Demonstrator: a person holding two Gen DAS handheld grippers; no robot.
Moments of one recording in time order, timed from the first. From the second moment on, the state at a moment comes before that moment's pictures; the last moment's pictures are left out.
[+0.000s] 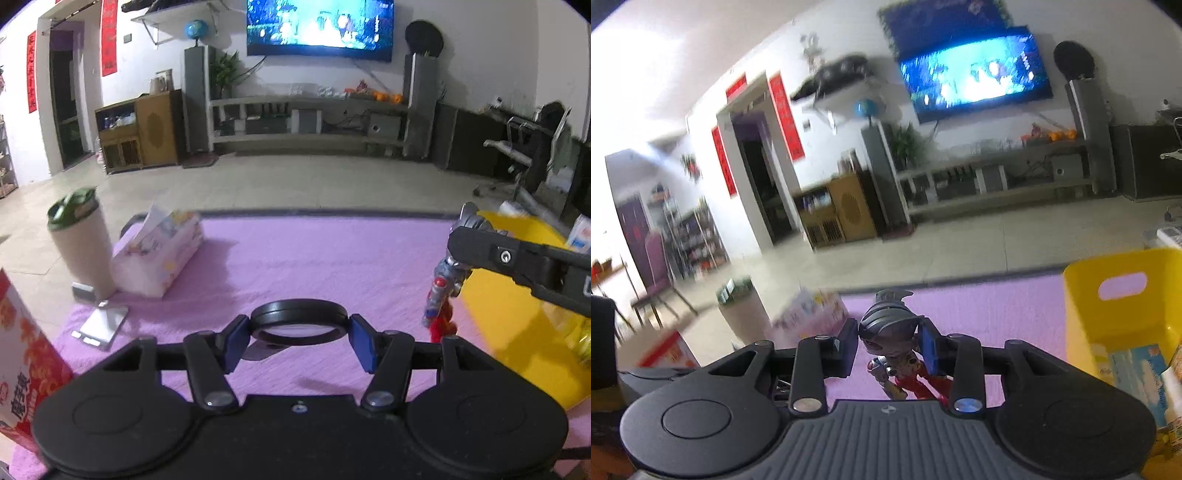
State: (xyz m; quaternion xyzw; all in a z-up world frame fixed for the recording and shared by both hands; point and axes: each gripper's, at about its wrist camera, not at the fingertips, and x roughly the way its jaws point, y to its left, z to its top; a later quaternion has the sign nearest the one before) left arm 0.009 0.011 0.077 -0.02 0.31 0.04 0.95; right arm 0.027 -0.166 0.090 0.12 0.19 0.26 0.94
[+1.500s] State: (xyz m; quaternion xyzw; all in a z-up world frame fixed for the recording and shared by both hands) left arm -0.011 -0.139 0.114 0.02 0.39 -0.04 0.92; right arm -0.028 -0.331 0.107 0.20 0.34 -0.01 0.92
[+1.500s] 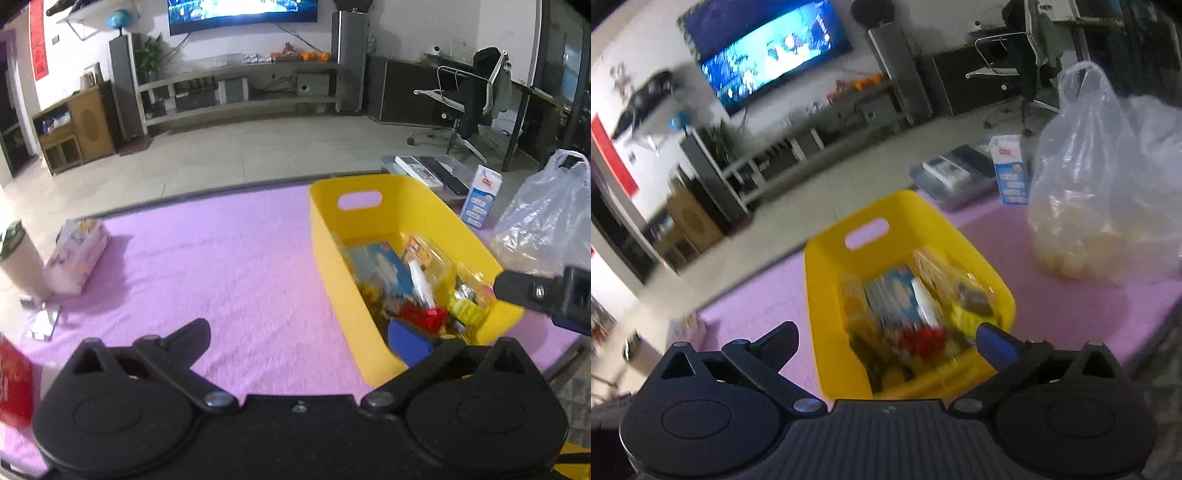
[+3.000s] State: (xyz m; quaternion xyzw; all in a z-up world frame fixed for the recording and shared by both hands) left arm -0.061 -0.149 0.089 0.02 0.43 -0.08 0.90; right arm -0.099 -0.306 0.100 0.08 0.41 -0.04 0.91
